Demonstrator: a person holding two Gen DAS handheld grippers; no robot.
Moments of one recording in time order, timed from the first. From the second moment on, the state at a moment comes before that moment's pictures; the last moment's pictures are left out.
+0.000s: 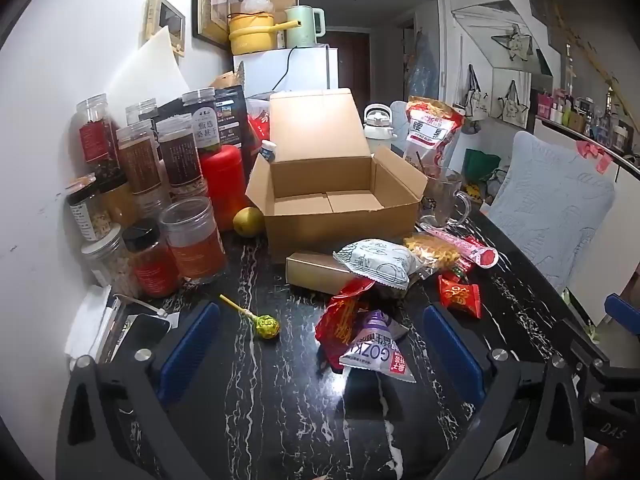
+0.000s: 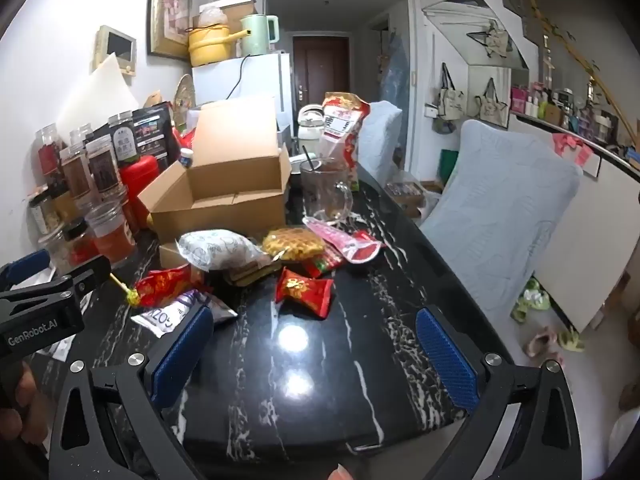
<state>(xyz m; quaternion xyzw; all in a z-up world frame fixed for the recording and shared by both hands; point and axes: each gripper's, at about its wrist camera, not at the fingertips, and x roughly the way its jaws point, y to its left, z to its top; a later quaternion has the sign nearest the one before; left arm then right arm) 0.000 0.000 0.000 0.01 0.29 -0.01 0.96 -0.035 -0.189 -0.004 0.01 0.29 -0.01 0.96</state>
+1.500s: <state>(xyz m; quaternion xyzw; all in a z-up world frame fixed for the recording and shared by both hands) -0.011 -0.004 0.004 0.02 0.29 -0.03 0.96 -0.038 -0.187 -0.005 0.01 0.29 0.00 0.96</state>
